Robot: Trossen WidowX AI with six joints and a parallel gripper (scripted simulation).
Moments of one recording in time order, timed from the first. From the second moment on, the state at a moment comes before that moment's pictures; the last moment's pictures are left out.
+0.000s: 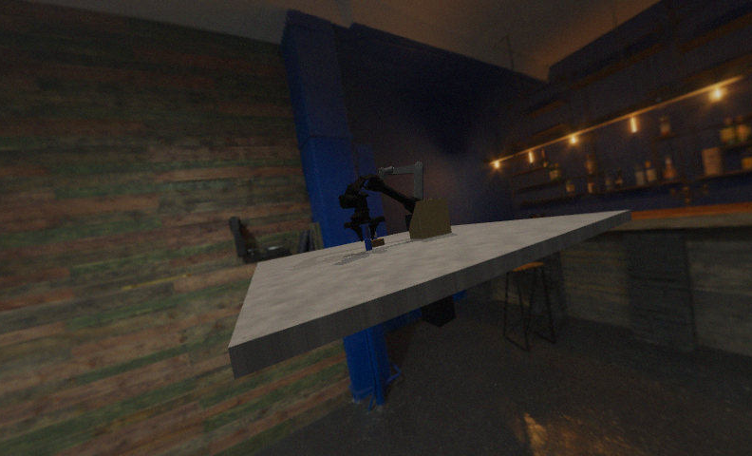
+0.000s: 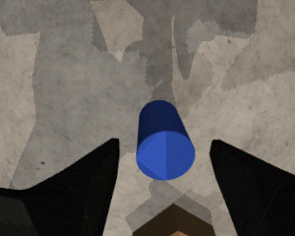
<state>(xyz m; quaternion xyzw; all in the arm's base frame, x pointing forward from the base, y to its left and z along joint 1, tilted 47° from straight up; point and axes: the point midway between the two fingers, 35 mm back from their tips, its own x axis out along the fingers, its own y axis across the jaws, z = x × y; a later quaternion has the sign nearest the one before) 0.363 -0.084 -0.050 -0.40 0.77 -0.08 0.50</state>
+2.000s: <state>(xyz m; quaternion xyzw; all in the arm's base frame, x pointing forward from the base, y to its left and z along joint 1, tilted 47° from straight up) 0.360 -0.062 -0.011 -0.40 0.77 -0.08 0.49</state>
